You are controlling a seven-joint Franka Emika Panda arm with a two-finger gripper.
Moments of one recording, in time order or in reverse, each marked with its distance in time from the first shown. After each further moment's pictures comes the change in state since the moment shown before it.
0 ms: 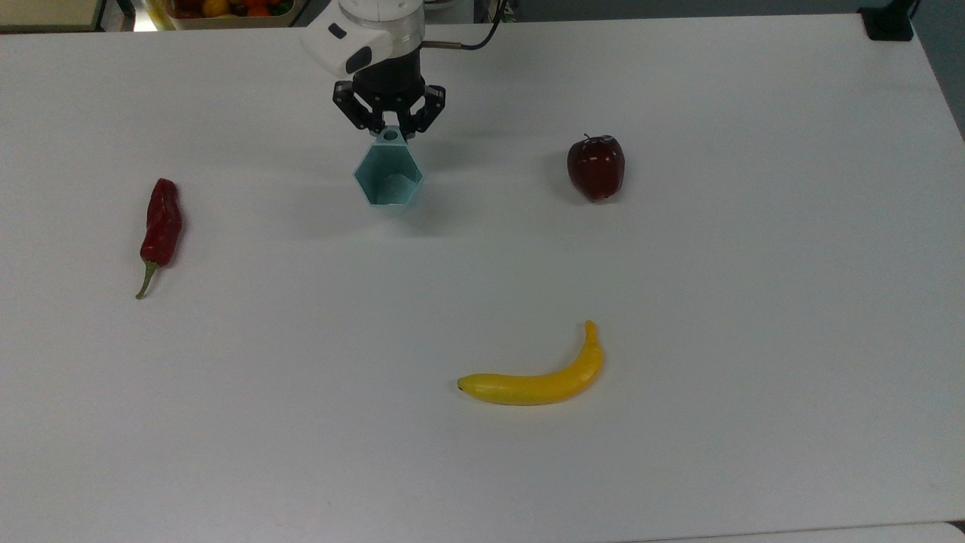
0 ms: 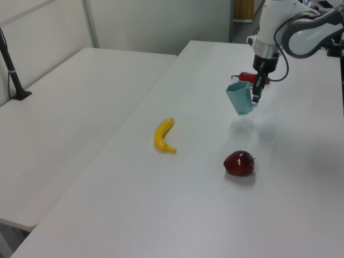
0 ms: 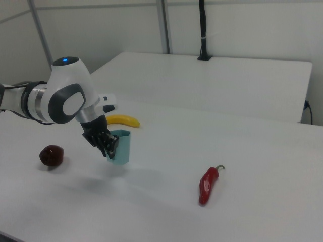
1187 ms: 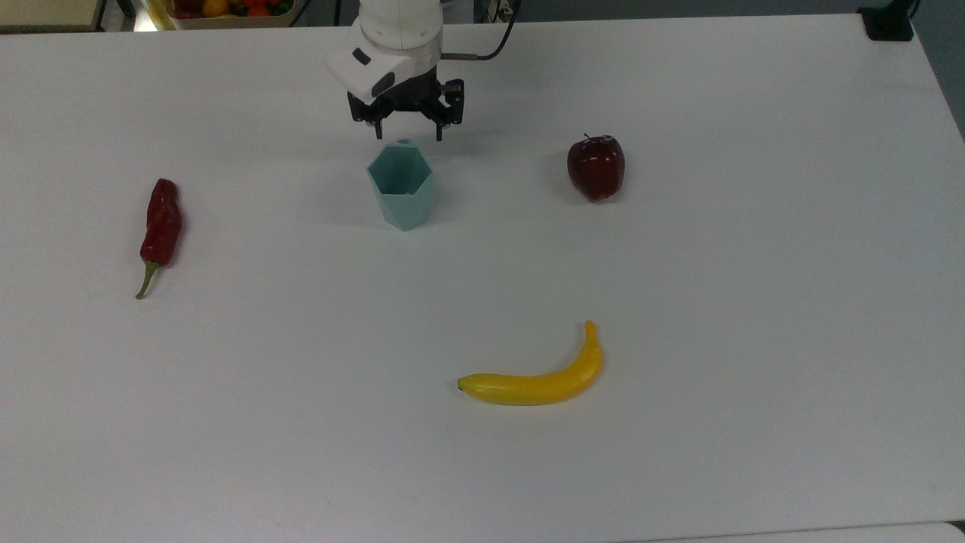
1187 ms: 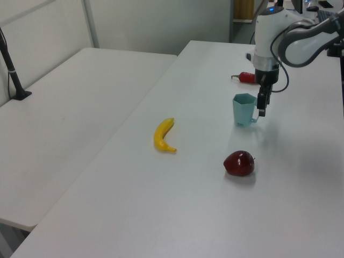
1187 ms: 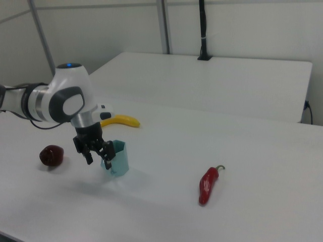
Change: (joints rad) arm 0.026 0.041 0.012 0.035 -0.001 -0.173 0.001
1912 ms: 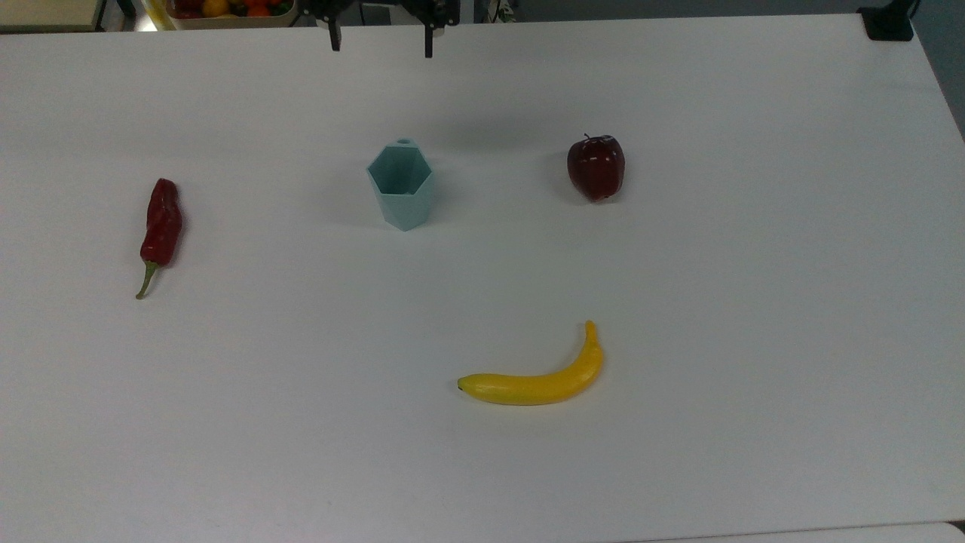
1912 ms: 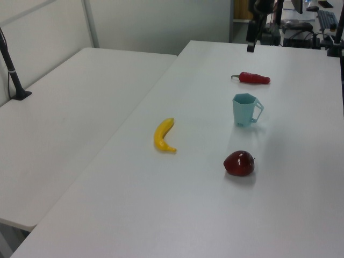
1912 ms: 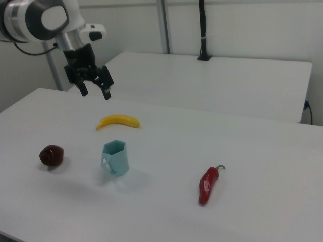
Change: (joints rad) arm 0.004 -0.021 -0.017 0.516 -0.002 -0.402 0.005
